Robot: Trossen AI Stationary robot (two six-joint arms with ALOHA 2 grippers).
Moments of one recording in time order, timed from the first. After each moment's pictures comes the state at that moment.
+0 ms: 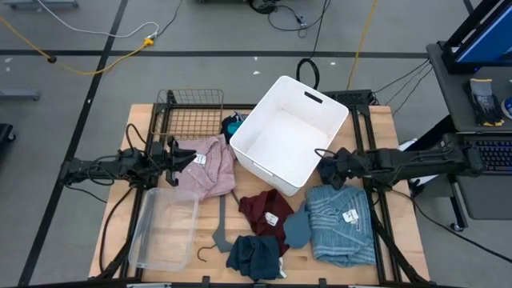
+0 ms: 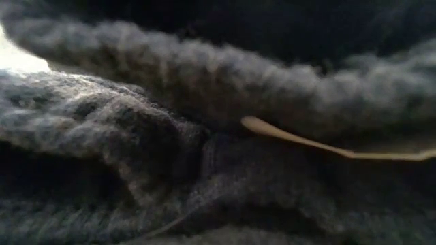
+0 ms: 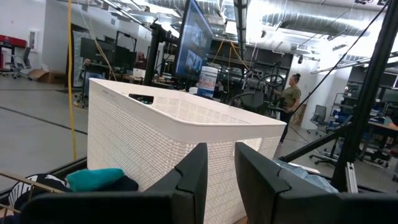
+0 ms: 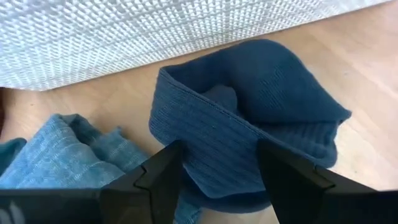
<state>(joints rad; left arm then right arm) -0.01 0.03 0.01 0.24 -0.21 -0.16 -0.04 0.72 0.41 -0.79 0.19 0.76</state>
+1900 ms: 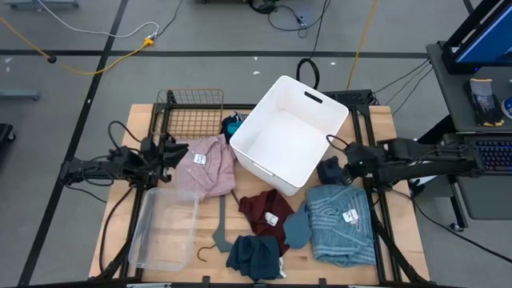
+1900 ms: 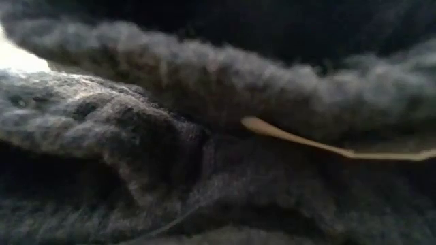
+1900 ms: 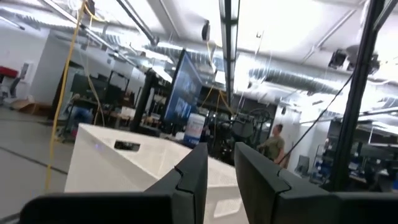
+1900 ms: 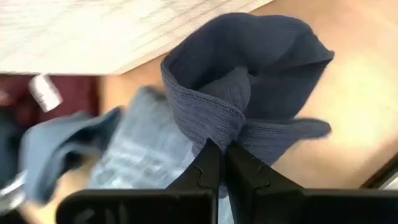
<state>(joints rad) -0.01 0.03 0.01 0.46 -0.21 -0.19 -0.04 0.69 0.72 -1.14 -0.02 0.95</state>
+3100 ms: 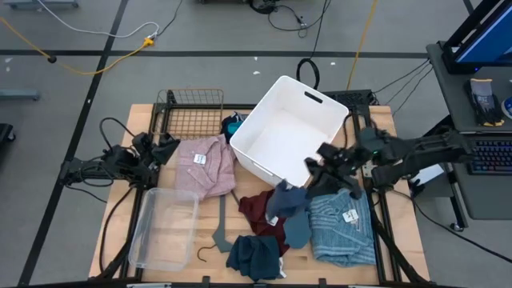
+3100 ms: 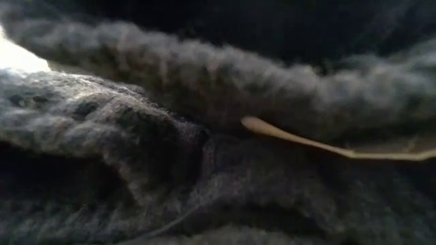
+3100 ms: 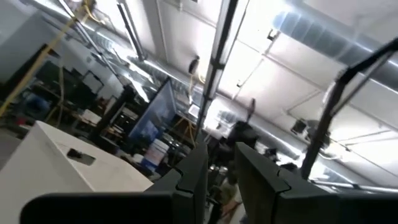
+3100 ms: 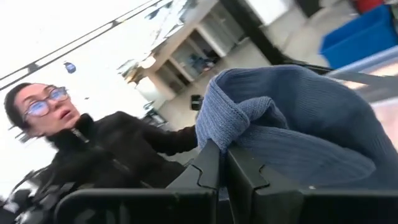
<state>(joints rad) -0.01 0.03 0.01 0.62 -0.22 -0.48 0.15 1.08 1.03 0.16 -0.55 0.80</state>
